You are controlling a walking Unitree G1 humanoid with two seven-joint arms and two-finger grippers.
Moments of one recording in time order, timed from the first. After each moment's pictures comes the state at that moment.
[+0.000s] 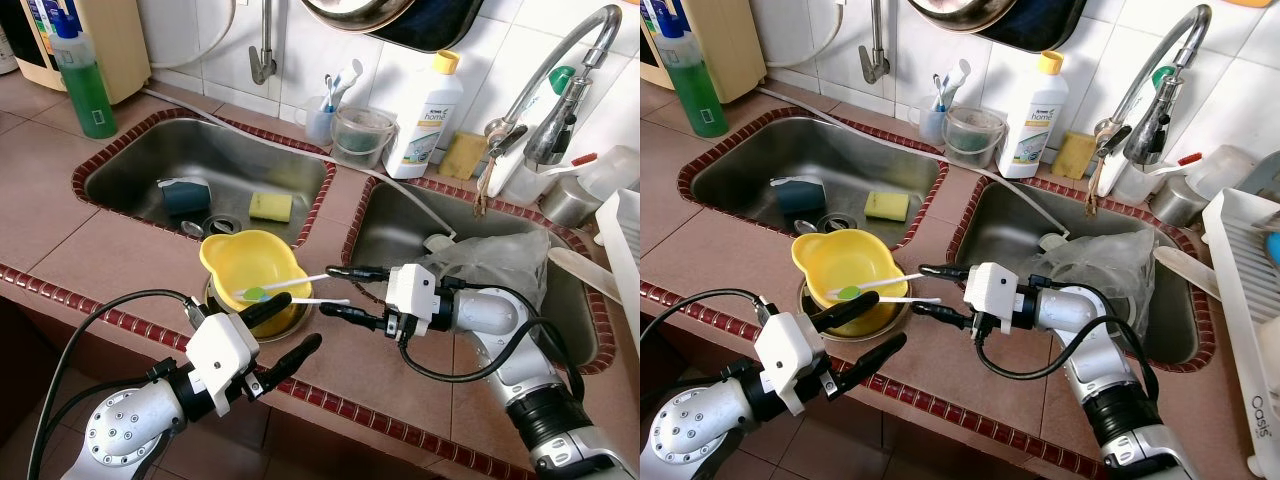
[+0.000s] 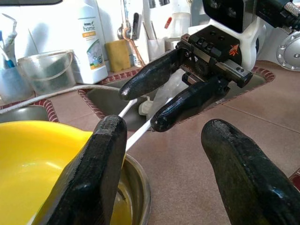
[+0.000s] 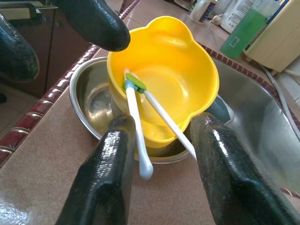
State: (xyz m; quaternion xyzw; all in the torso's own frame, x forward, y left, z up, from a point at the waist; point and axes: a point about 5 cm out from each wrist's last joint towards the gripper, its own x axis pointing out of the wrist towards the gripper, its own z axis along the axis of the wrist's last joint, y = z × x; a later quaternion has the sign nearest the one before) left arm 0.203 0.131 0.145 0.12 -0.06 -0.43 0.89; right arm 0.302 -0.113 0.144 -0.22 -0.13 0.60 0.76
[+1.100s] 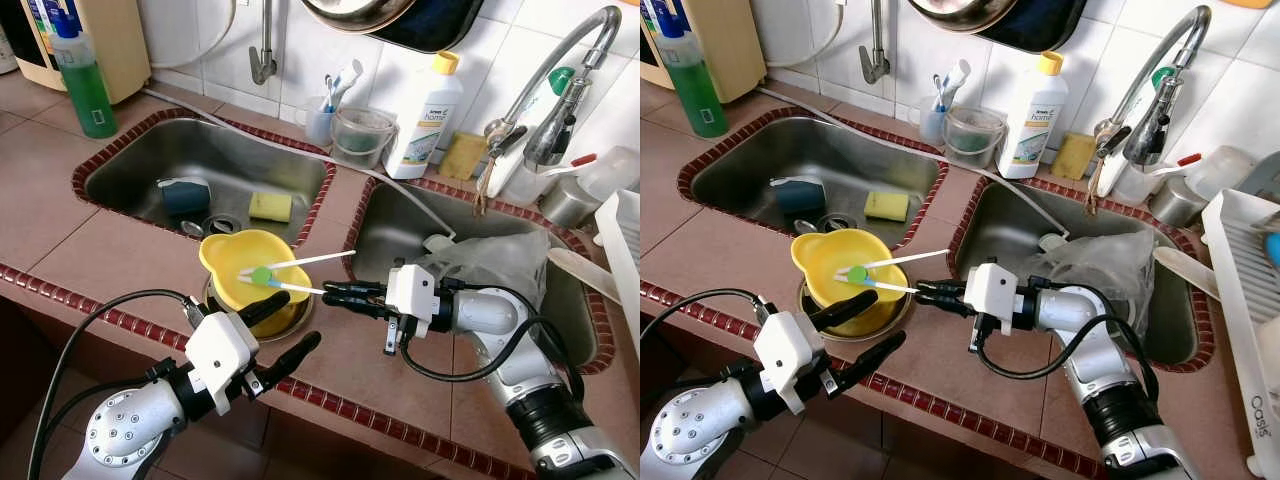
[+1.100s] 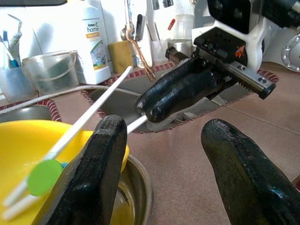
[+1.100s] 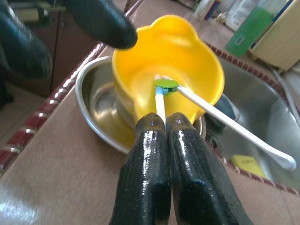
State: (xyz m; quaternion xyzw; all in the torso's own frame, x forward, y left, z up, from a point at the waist) left arm 0.204 0.131 0.146 0.12 -0.06 -0.42 0.90; right arm 0.301 -0.113 0.147 -0.21 -0.12 0.60 0.76
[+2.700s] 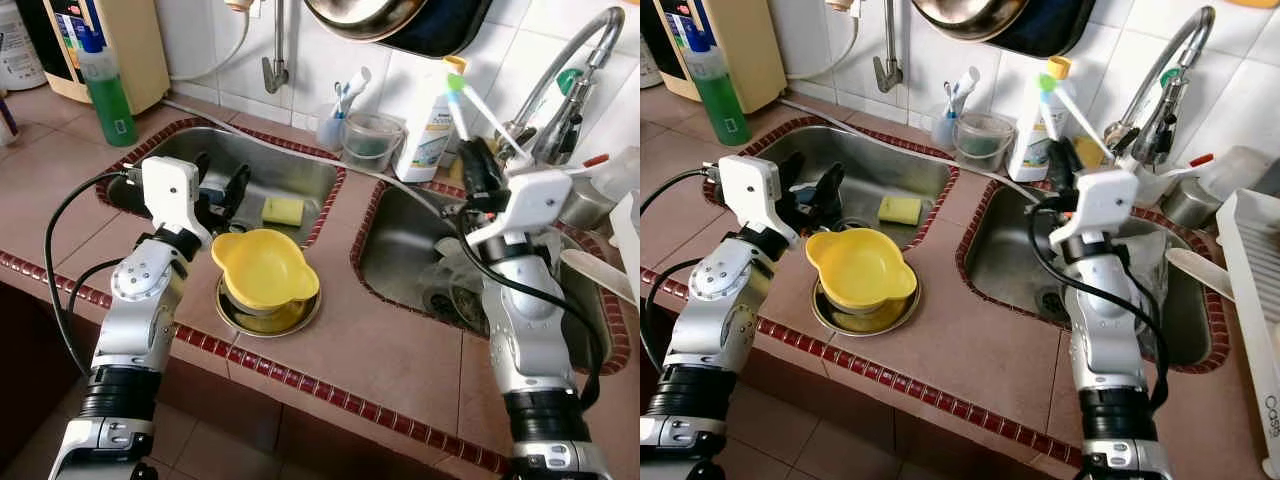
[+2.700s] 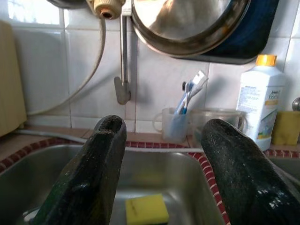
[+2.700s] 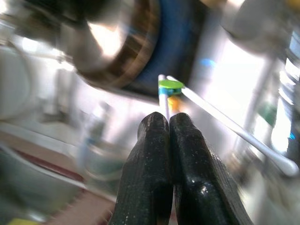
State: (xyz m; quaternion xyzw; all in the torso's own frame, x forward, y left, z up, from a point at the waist) left arm 0.344 0.170 0.196 0.01 -0.15 -0.15 0.98; right arm 0.324 -0.181 0.194 -0.03 -0.24 -0.01 0.97
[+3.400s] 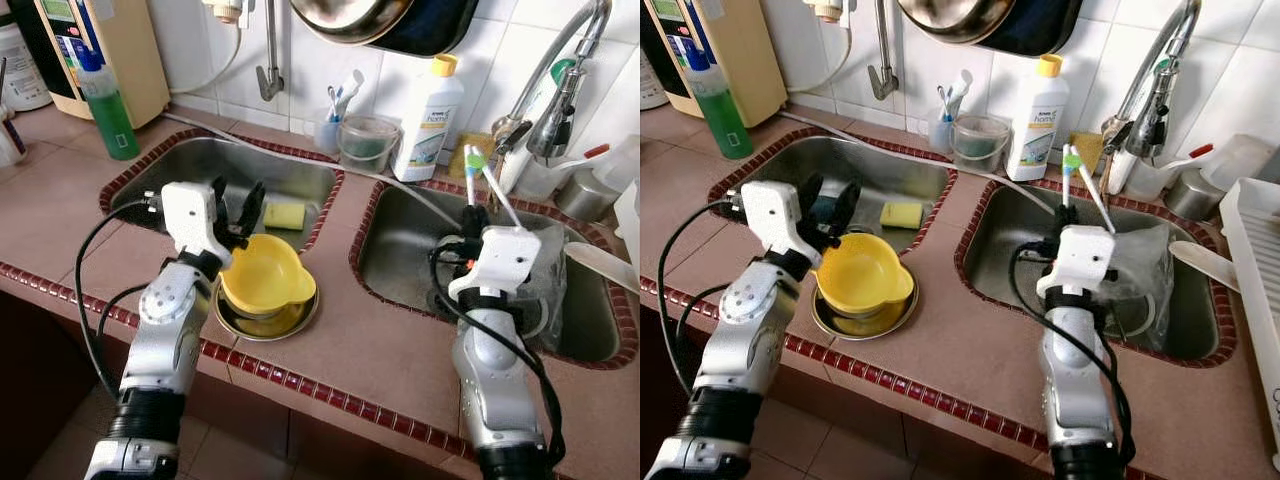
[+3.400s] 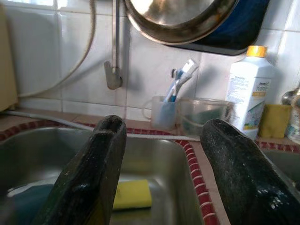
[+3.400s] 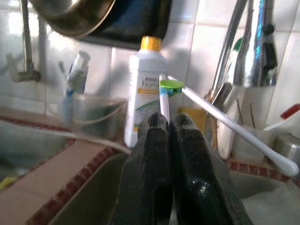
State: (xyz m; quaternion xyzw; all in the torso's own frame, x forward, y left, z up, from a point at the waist) left arm 0.326 0.153 0.170 -0.03 -0.13 -0.14 0.98; right arm 0.293 -0.155 0.146 -0.03 -0.16 -0.06 0.98
